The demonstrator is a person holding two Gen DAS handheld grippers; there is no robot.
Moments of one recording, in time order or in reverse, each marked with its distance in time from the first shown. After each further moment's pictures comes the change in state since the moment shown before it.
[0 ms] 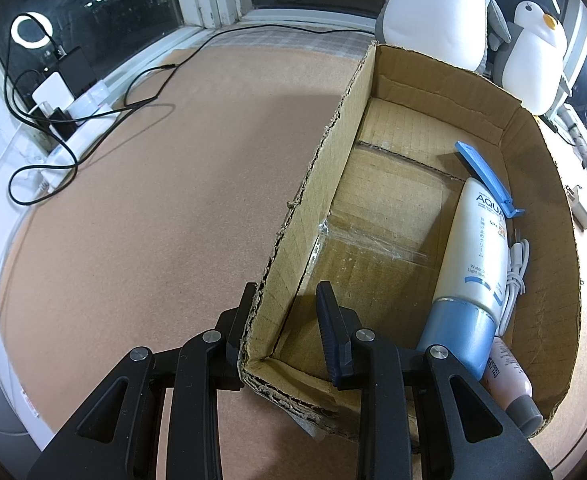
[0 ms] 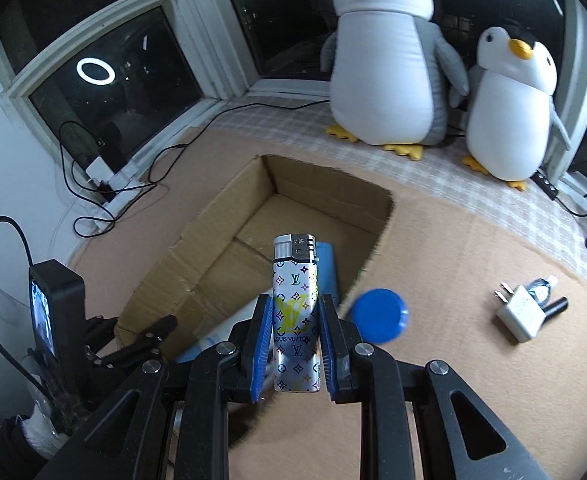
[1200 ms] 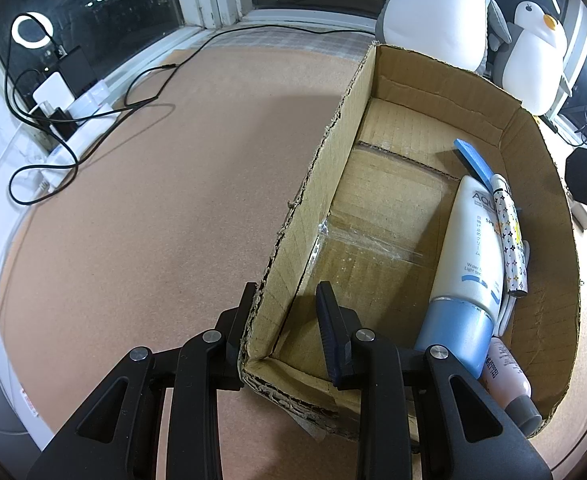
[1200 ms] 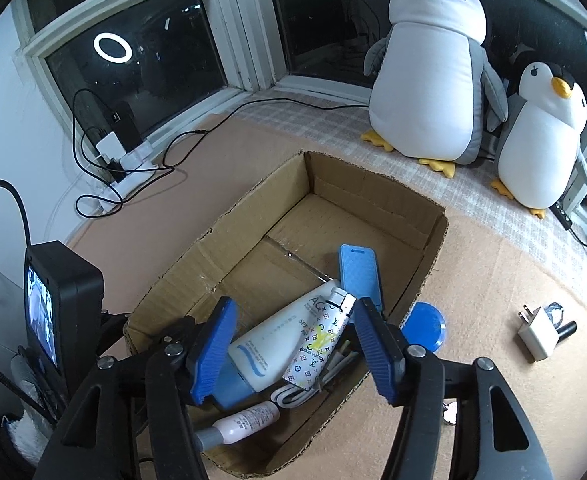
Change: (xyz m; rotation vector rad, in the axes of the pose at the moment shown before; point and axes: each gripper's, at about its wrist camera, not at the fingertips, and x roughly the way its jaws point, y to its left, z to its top) left arm 0.000 0.001 0.000 0.002 0.001 0.000; right arm 0.012 0.044 -0.003 -0.100 -0.016 -0.044
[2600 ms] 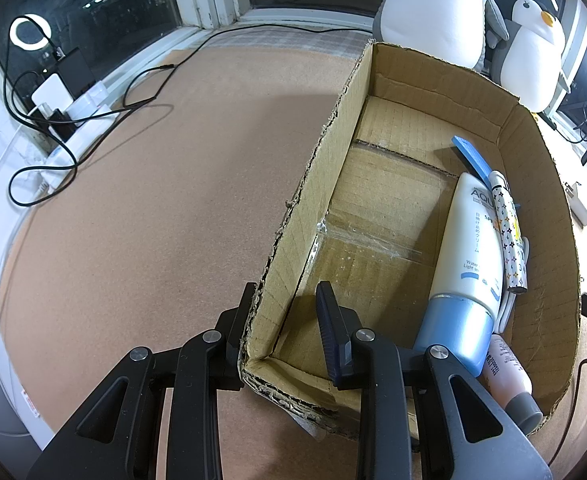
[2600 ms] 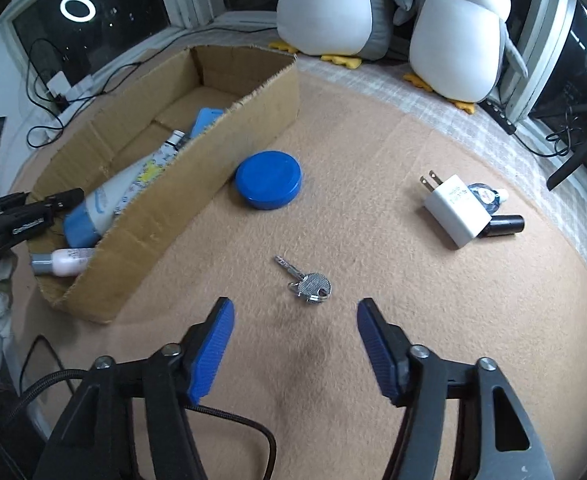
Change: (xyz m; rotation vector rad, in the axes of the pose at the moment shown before) left arm -0.001 -0.001 -0.001 0.001 0.000 -0.002; right arm 0.000 -0.106 -0.093 0.004 0.185 -0.110
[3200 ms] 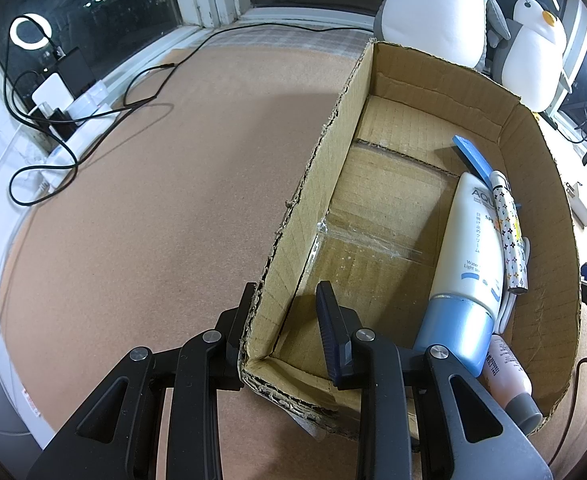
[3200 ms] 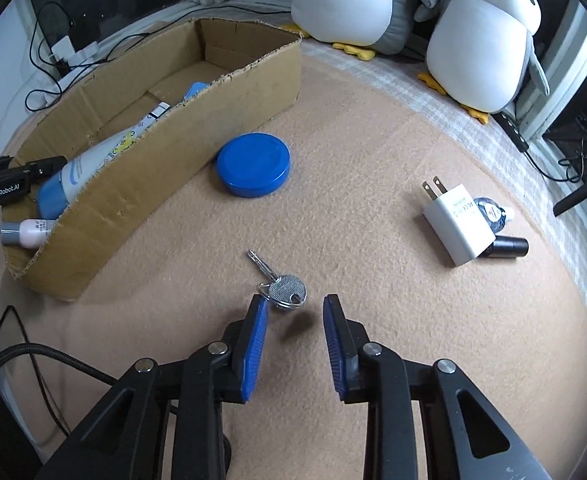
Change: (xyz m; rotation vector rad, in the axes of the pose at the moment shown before) left arm 0.000 0.000 0.000 -0.001 0.000 0.001; right arm 0.015 -0.007 0.005 -0.124 0.031 -0.028
